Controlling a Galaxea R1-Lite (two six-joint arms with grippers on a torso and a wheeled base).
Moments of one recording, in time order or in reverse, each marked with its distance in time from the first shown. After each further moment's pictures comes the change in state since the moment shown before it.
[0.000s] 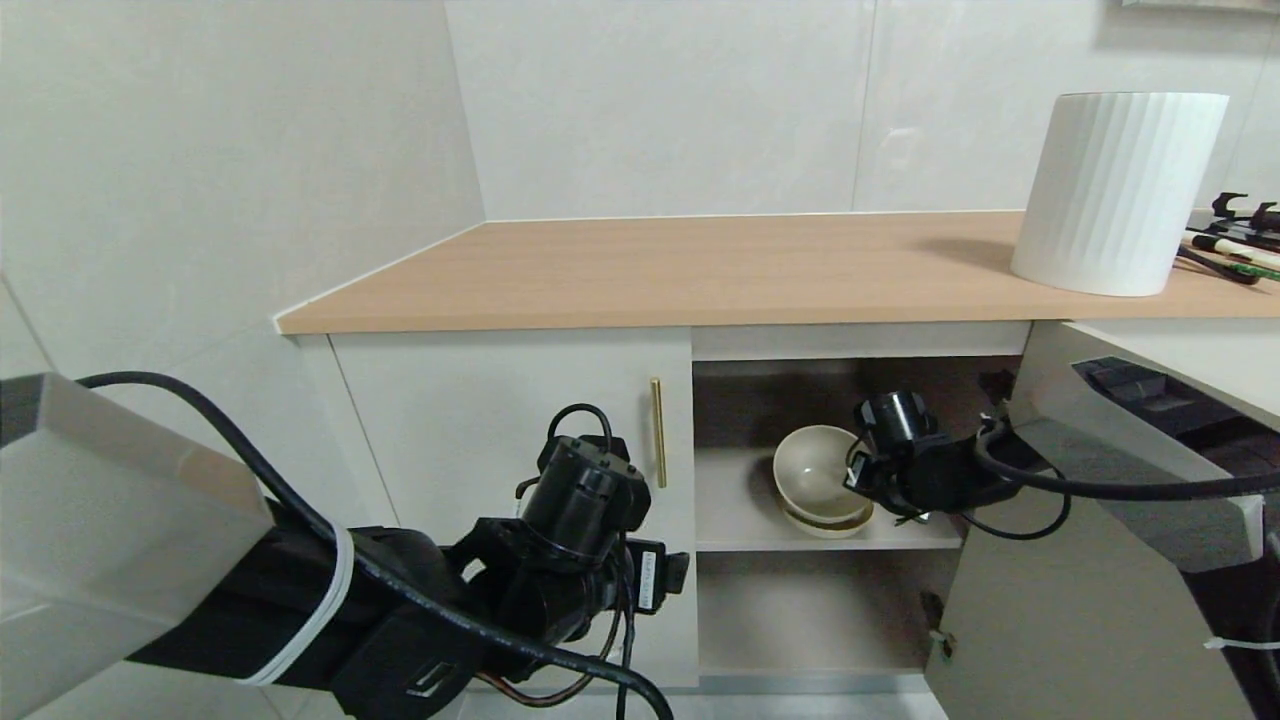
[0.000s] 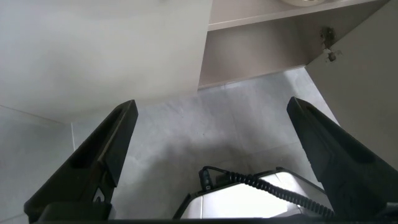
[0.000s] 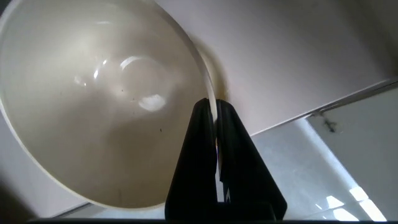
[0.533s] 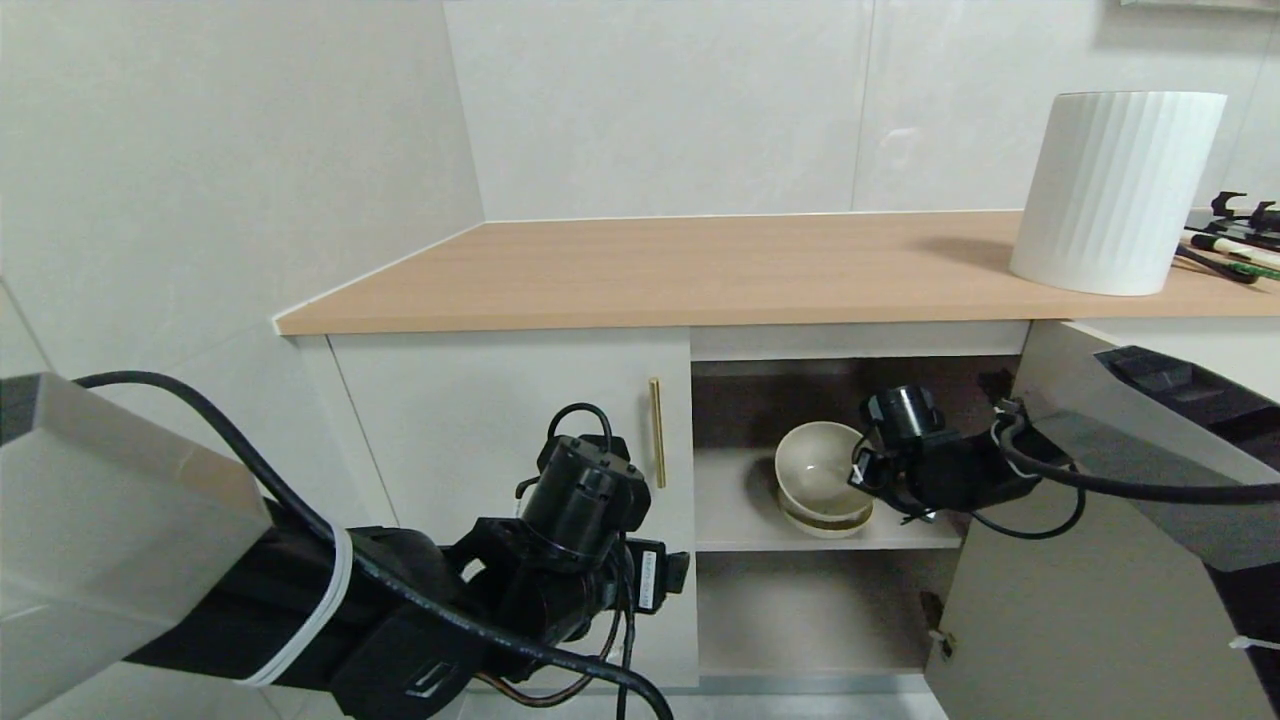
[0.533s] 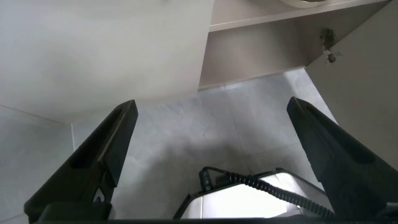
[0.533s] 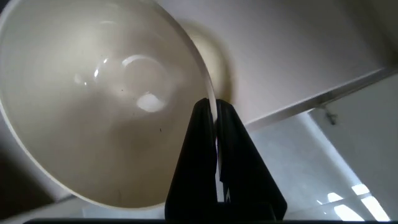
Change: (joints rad) left arm -0.001 -0.002 0.000 0.000 0.000 0.000; right arm 0.013 -0.054 0.059 -0.011 0.010 0.008
